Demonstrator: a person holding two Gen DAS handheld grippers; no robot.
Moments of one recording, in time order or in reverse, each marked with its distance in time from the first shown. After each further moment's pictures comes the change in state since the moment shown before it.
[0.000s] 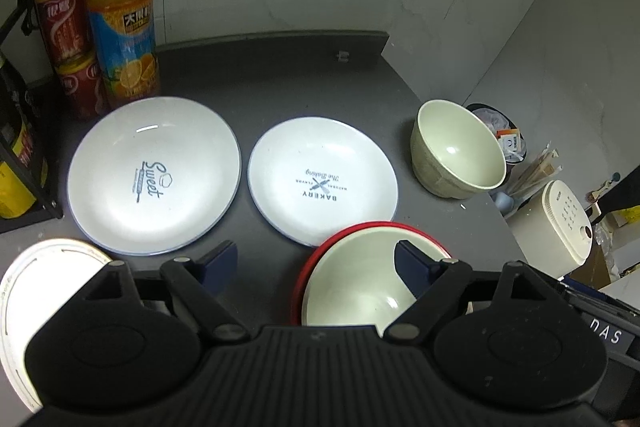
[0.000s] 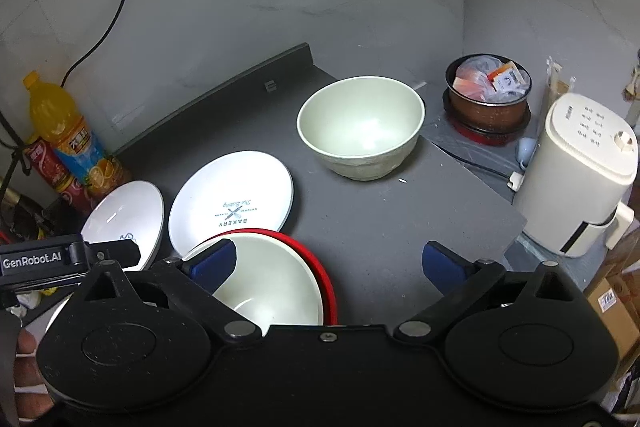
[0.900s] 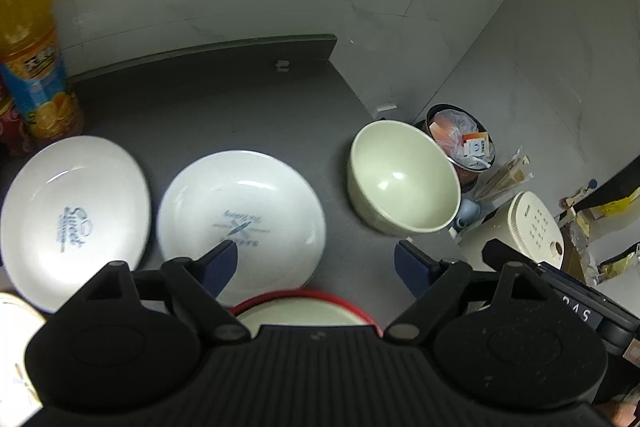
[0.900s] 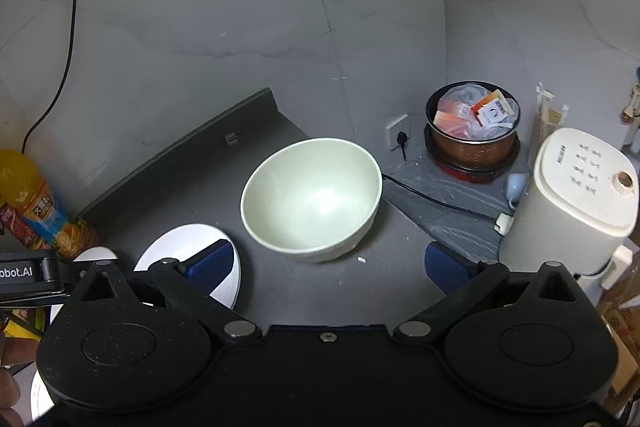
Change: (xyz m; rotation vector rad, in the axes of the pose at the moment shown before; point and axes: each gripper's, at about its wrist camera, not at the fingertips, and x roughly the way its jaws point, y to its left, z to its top) left arm 0.043 -0.066 0.064 0.020 0.049 -0.087; right arm 0.039 -0.053 0.060 0.022 -0.060 -0.008
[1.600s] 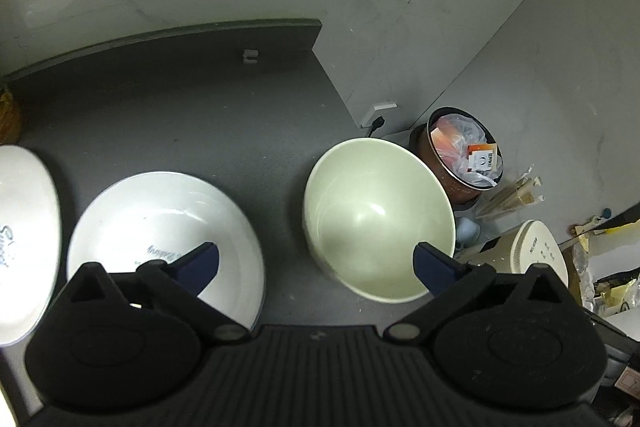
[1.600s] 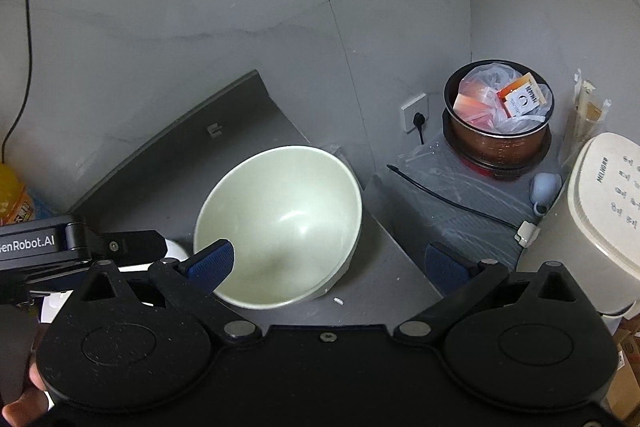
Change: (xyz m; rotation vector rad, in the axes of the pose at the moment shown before) left arm 0.088 -0.049 0.032 -0.064 0.049 0.014; right arm 0.076 -0.042 0.039 -0.013 0.126 0.084
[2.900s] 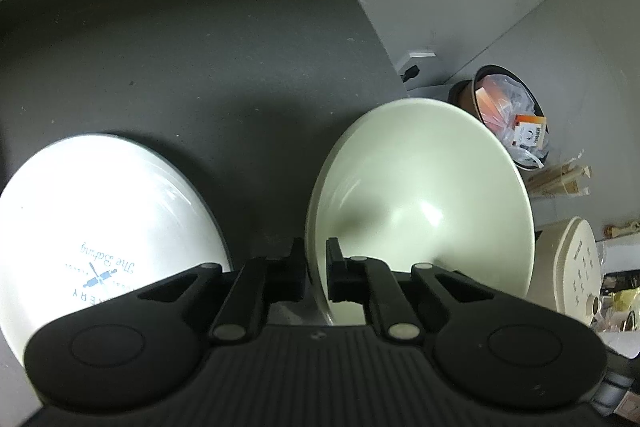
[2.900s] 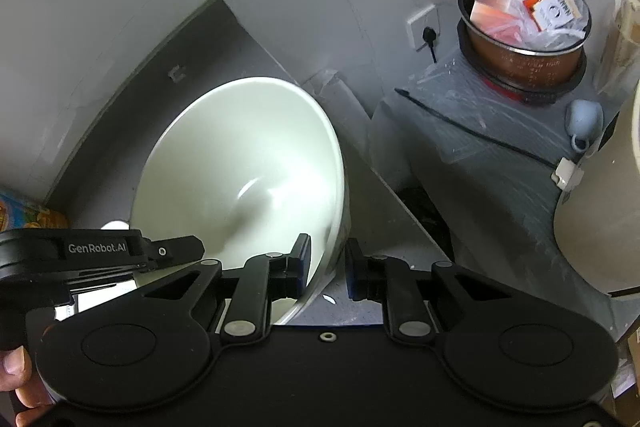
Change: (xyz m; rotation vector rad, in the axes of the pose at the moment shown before) left arm 0.106 -0.001 0.013 -0.066 0.188 0.054; right arm 0.082 -0.021 0.004 0.091 0.233 0.049
